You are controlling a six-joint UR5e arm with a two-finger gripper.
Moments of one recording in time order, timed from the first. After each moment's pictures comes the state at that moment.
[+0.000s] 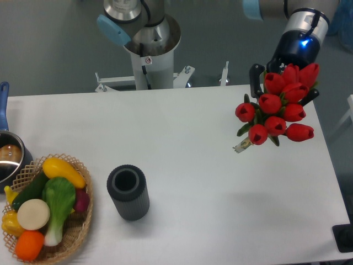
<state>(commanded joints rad) 2.95 -1.75 -1.66 -0.80 0.40 0.93</state>
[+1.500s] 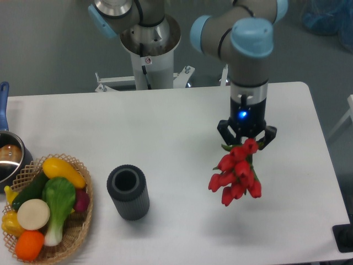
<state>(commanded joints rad) 2.60 -1.85 -1.72 -0.81 1.49 0.98</state>
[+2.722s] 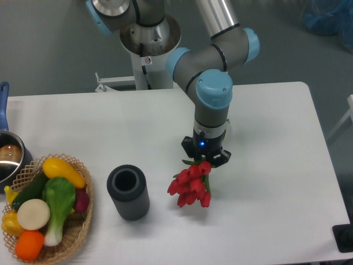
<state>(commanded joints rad) 2.49 -1.93 -1.82 -0.83 1.44 0.98</state>
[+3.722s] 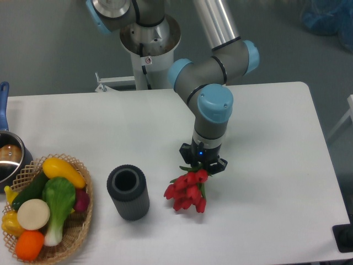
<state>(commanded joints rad) 2.55 -1.99 -1.80 -0.83 1.45 1.00</state>
